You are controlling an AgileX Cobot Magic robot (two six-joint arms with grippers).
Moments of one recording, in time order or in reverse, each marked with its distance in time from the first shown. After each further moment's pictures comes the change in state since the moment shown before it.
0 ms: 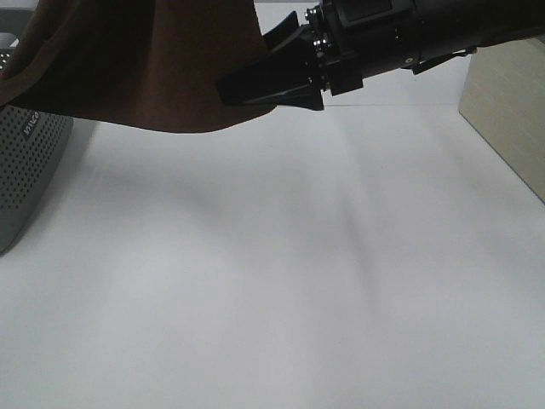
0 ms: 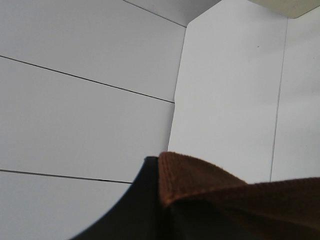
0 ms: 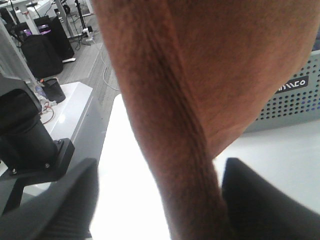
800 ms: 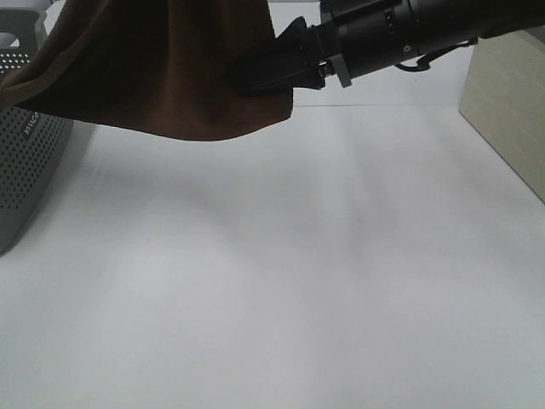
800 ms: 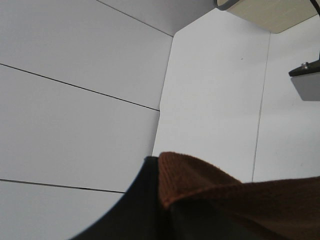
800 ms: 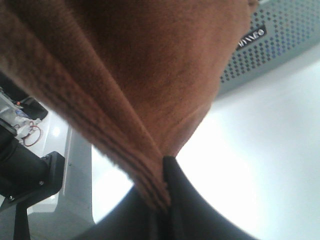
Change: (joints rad) left arm 0.000 0.011 0.000 -0.068 0.007 -0.001; right arm 0.000 -0.014 -0.025 -0.087 -0.123 0.339
